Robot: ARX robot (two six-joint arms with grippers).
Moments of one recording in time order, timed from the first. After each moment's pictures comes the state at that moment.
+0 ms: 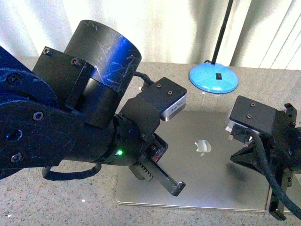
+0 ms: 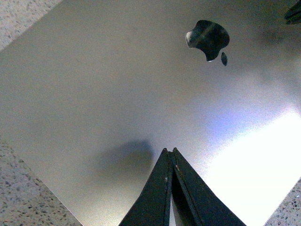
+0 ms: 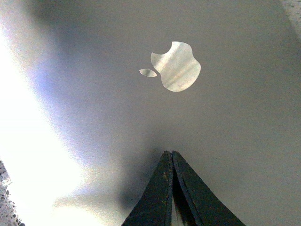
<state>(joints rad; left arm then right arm) -0.54 1.97 0.87 0.28 0.19 0.26 0.14 1.87 0.68 0.17 -0.39 -0.87</state>
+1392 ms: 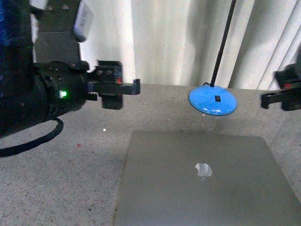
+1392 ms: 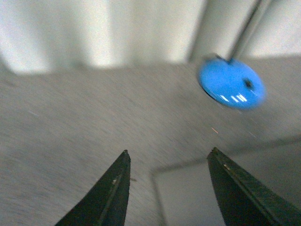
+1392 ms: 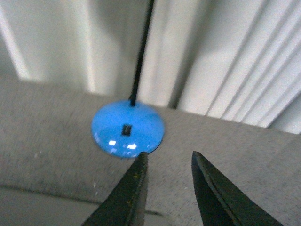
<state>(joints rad) -0.38 1.78 0.67 0.91 -0.18 -0.09 0.14 1.68 0.51 1.01 0.12 -0.13</state>
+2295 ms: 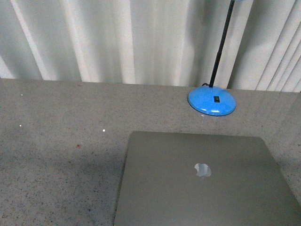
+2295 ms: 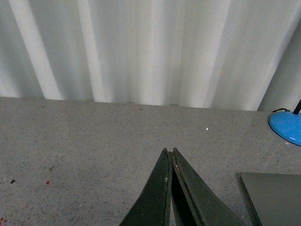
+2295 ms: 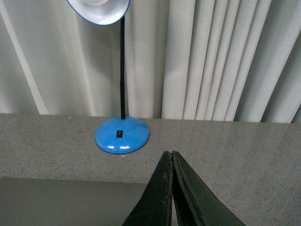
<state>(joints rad) -0.11 1.10 0.09 1.00 -0.10 -0.01 0.00 1.03 0.07 0.94 0.00 -0.01</state>
